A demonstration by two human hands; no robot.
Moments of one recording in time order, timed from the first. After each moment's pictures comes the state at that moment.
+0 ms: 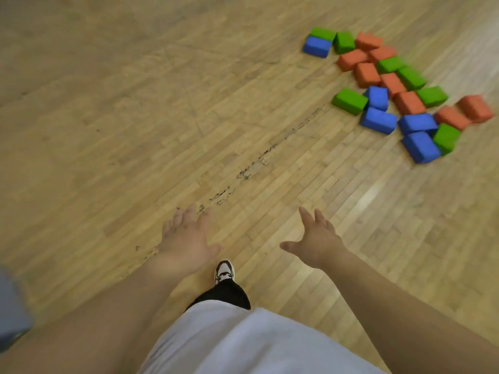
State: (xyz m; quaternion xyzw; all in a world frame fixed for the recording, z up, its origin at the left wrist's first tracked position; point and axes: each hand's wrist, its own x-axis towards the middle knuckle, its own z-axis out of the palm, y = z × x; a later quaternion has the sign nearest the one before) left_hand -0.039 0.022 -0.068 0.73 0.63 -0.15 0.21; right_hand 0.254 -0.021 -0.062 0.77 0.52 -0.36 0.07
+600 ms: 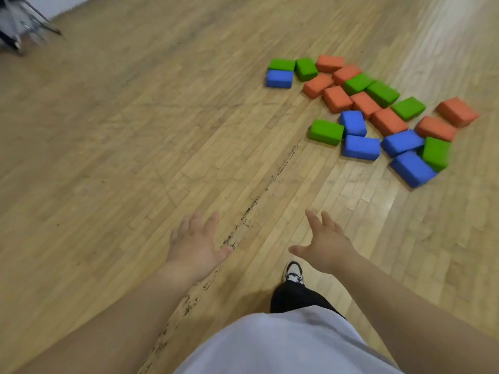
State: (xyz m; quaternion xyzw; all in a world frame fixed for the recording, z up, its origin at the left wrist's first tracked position) left_hand 0.150 0.395 -0.067 0.78 0.58 -0.15 0.18; right_hand 0.432 0.299 -0.073 0.81 0.48 -0.34 0.02
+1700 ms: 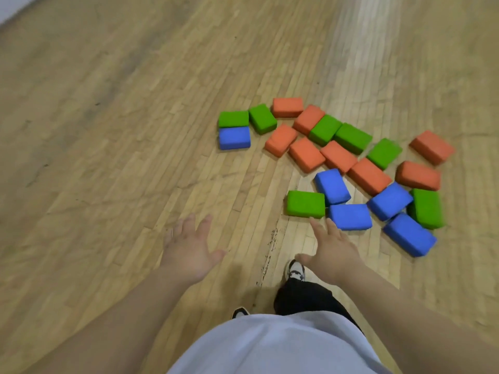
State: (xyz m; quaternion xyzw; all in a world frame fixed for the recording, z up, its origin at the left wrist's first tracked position) left_hand 0.512 1.063 -0.056 0.84 0.48 -0.19 0.17; right_hand 0.768 0.875 -0.071 0.87 0.38 -0.31 0.02
